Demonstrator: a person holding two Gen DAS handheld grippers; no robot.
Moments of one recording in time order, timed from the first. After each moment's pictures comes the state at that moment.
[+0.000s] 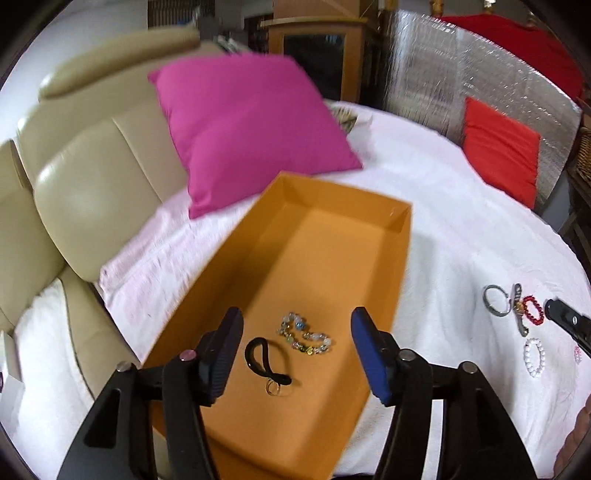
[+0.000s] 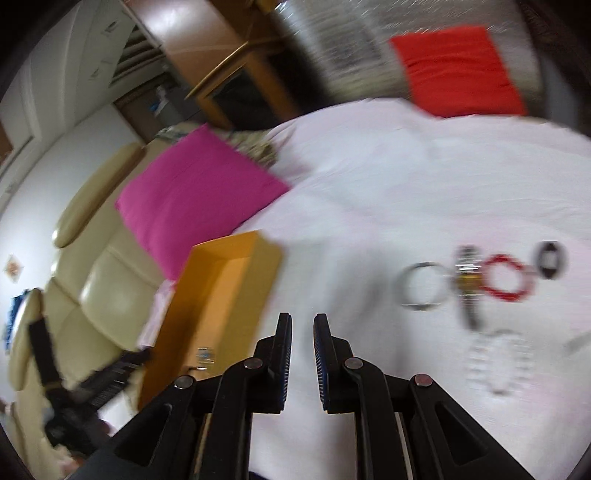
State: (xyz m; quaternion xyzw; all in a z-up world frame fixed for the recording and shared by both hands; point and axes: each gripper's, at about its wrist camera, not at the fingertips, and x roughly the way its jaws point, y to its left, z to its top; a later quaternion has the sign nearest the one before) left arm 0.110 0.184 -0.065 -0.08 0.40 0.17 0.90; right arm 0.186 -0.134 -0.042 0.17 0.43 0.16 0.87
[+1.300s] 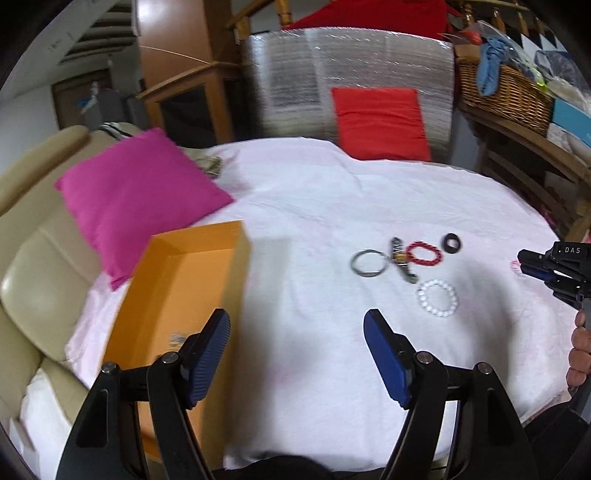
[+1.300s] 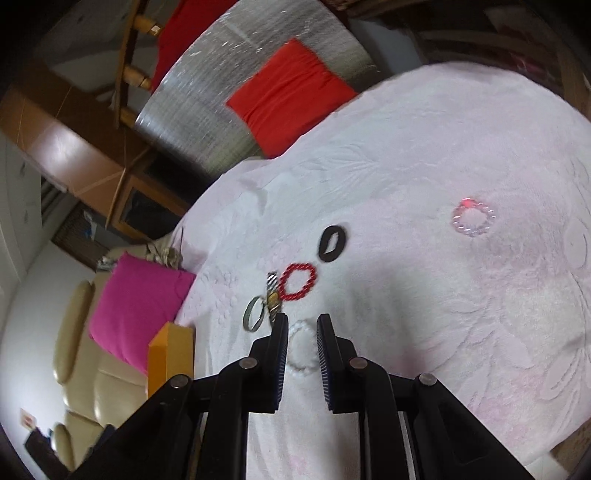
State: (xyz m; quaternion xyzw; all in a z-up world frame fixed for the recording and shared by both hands) left arm 0.087 0.017 -0.042 0.05 0.37 0.00 0.93; right arm 0.118 -0.348 -0.070 0.39 0.39 0.01 0.83
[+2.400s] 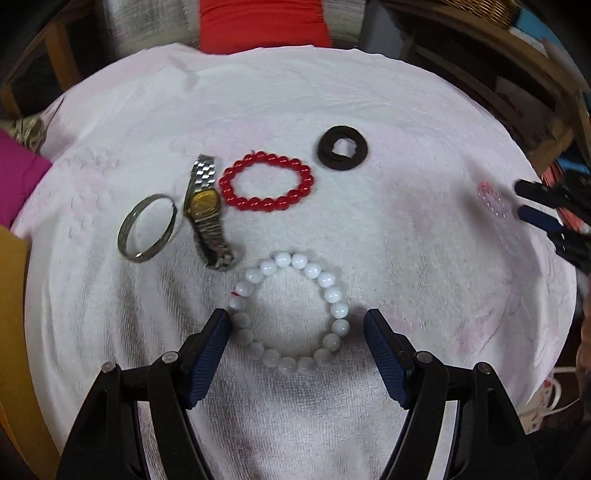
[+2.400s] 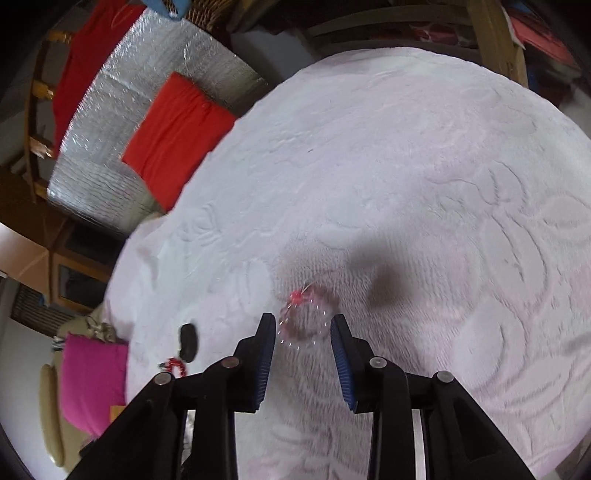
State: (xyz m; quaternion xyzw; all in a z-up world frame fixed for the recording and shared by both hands) left arm 0.217 -0.161 -0.175 0.08 0.53 -0.16 0.83; right arm 0.165 -0.480 -0.136 0.41 0.43 -0.13 0.79
